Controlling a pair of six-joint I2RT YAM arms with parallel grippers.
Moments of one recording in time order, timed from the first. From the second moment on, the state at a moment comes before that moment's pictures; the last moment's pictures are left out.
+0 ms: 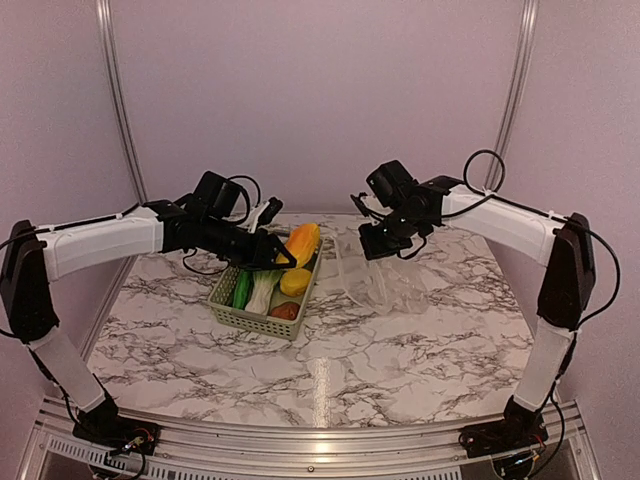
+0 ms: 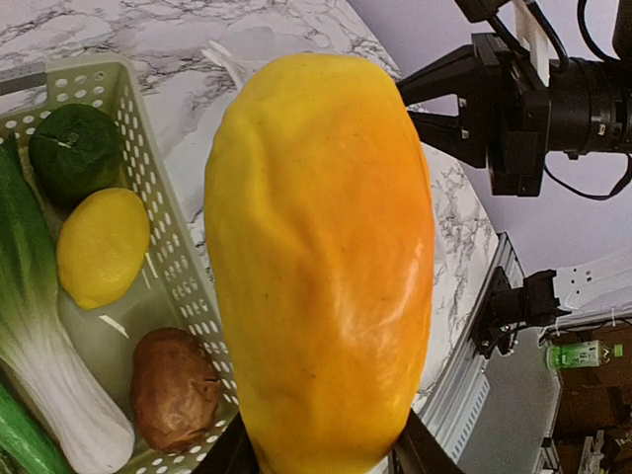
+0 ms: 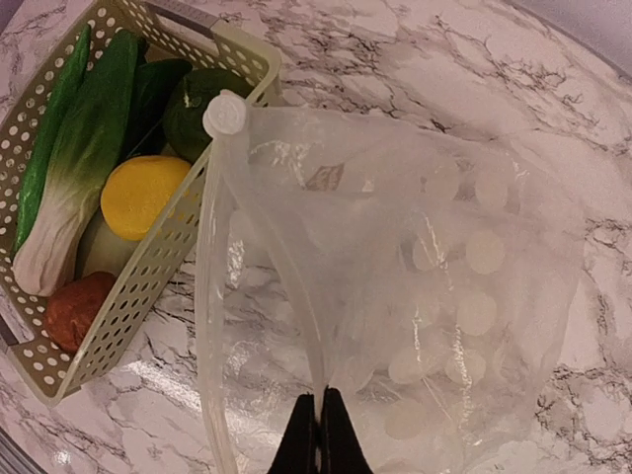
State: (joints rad) left arm -0.65 1.65 1.30 -0.40 0.50 -0.38; right arm 0.65 1.83 1.63 -0.80 0.05 0.25
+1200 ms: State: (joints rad) left arm -0.80 2.13 1.74 -0.10 0.46 -1.04; right arm 0.68 1.79 1.75 -0.84 -0.03 0.35
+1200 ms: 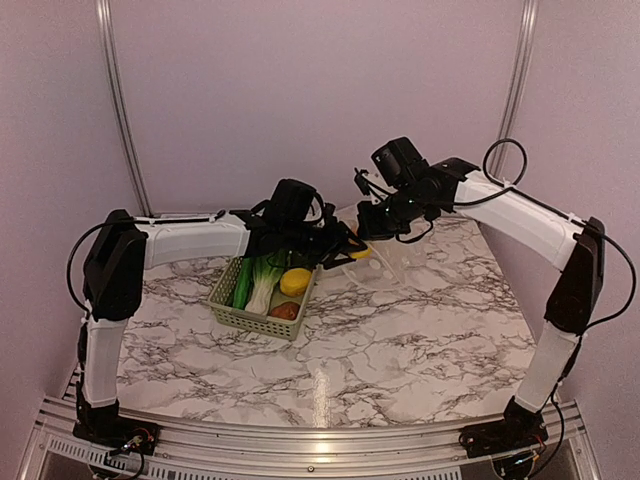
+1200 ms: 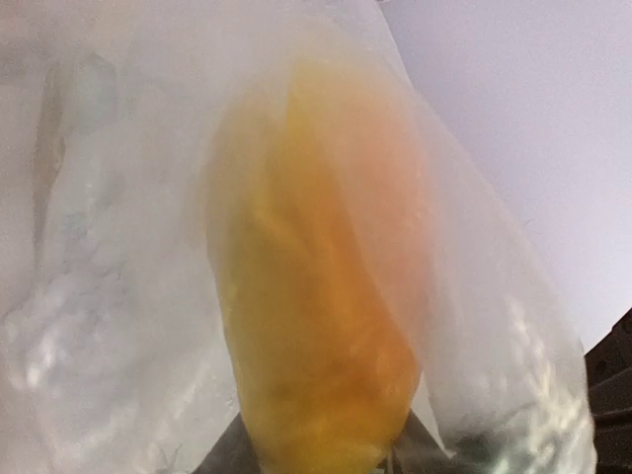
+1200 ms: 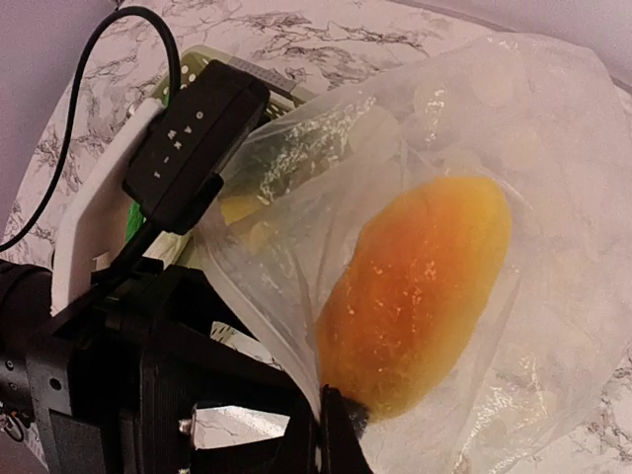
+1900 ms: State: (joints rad) left arm -0.81 2.20 1.79 0.03 0.41 -1.11; right arm 0.58 1.69 1.67 -0.81 -0.10 0.47
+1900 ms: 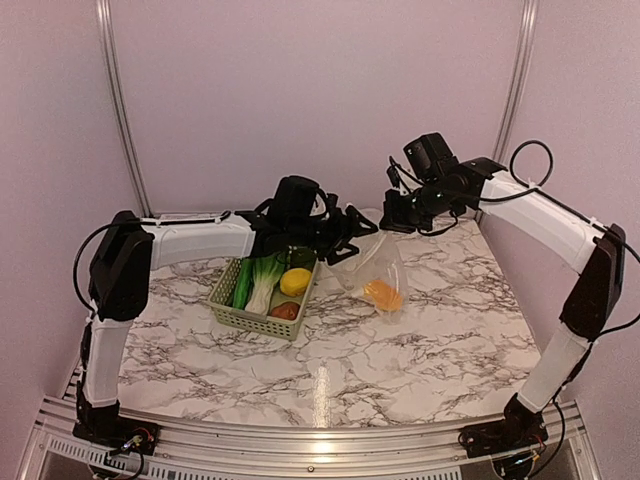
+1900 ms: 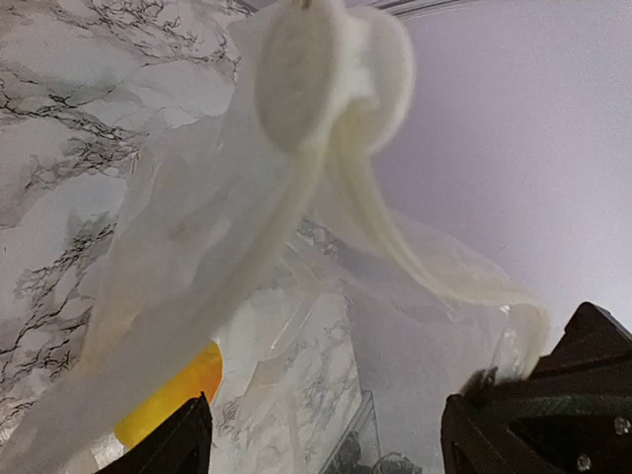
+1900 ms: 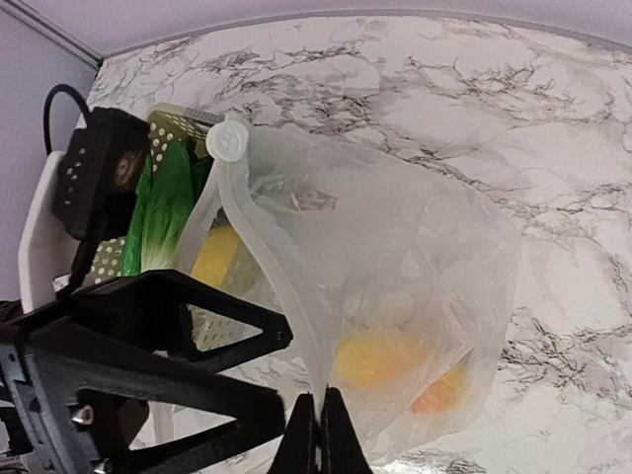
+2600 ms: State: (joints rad) left arm -0.77 1.73 1.48 -0.03 0.14 -0.77; right arm 0.47 1.73 1.79 -0.94 0.10 0.35
